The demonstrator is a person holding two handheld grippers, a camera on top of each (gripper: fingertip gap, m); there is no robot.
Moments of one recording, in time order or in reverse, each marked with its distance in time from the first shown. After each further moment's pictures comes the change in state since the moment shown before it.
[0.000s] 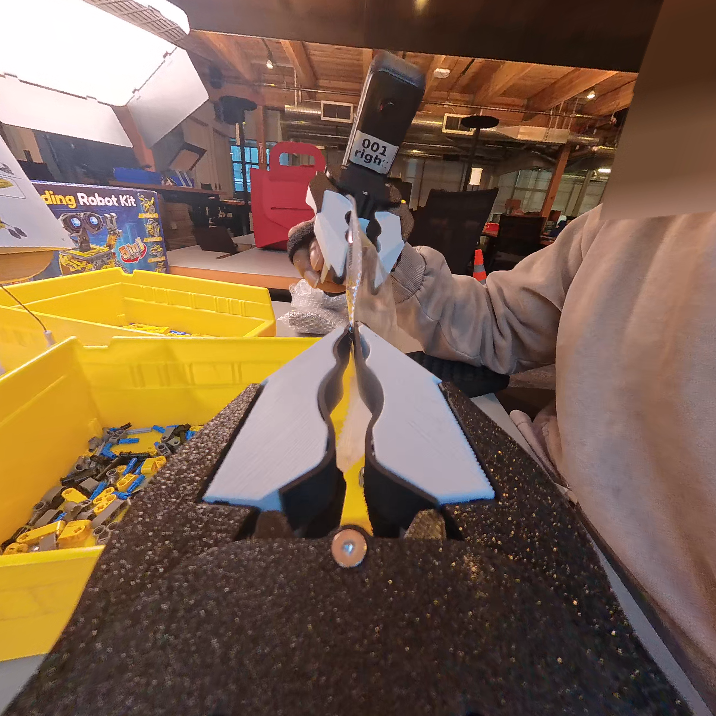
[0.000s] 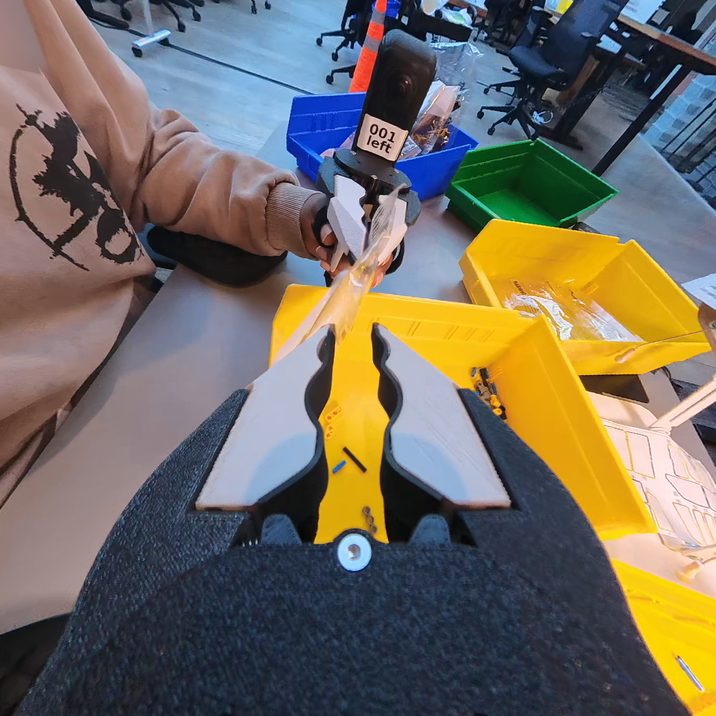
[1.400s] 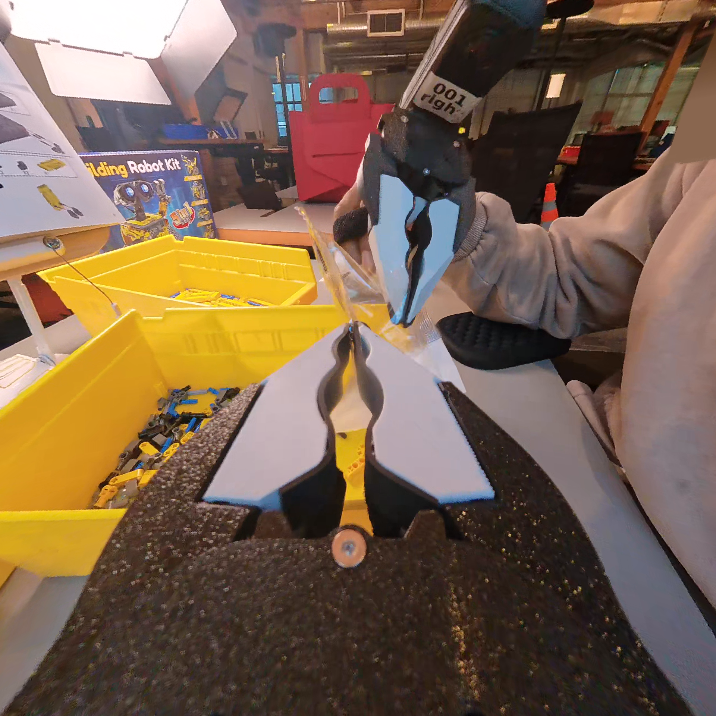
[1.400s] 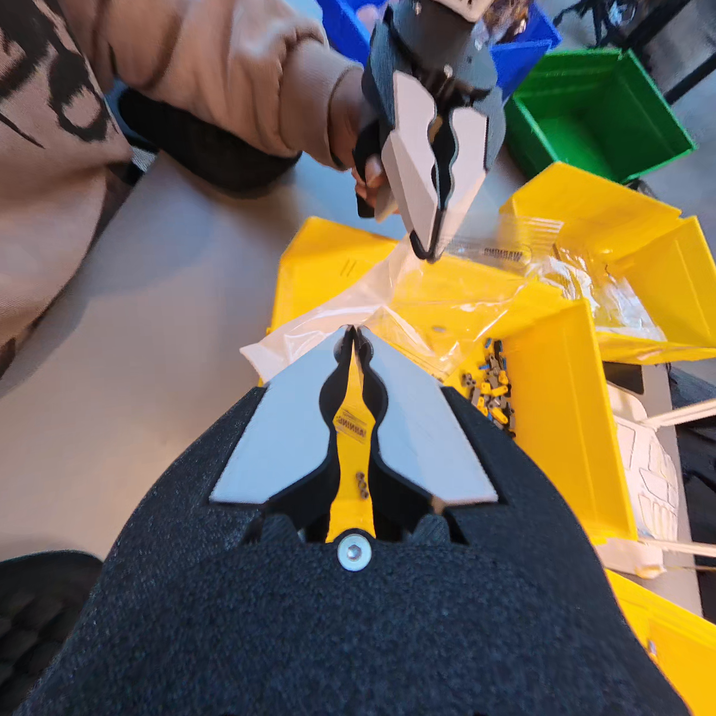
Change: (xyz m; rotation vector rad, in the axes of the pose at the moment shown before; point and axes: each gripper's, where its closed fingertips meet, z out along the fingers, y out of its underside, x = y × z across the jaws) left arm -0.014 0.013 0.001 -0.152 -0.139 0.091; right arm -0.021 0.030 0.025 -0.250 -0.043 -0.158
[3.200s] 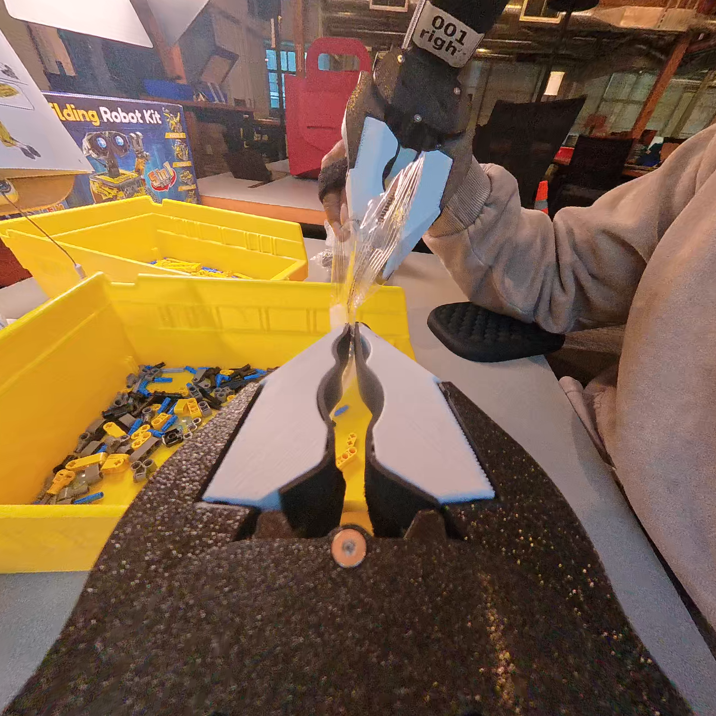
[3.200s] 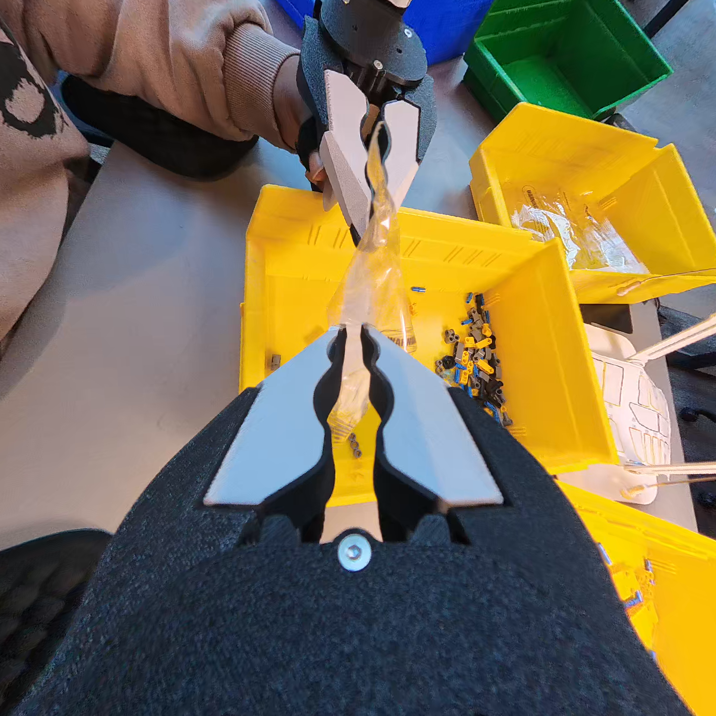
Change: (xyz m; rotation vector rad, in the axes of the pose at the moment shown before) left arm -0.002 0.020 0.014 -0.041 0.022 -0.078; right arm 0.021 0.019 -0.017 -0.058 0.057 0.105
